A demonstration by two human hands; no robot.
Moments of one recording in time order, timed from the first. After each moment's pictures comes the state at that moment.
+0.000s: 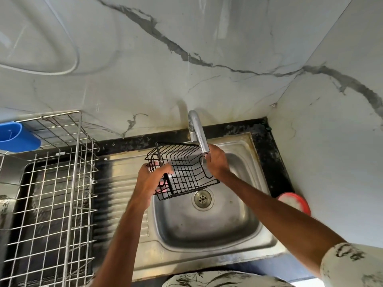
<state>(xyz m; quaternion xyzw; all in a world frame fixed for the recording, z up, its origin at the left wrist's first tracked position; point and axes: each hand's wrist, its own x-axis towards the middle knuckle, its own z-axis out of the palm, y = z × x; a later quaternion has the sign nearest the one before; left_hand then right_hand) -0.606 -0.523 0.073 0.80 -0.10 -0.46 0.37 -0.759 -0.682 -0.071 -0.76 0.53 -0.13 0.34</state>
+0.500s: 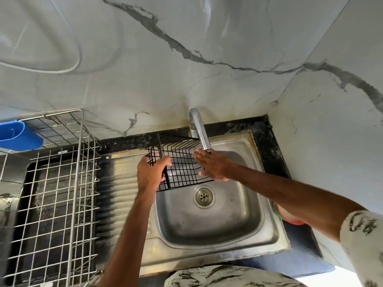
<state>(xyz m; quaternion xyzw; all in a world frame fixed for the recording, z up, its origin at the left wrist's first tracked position) -0.606 -0.529 0.063 0.81 -0.07 -0.40 0.43 -0.781 -0.701 -0.088 -0.98 0.11 0.17 0.04</state>
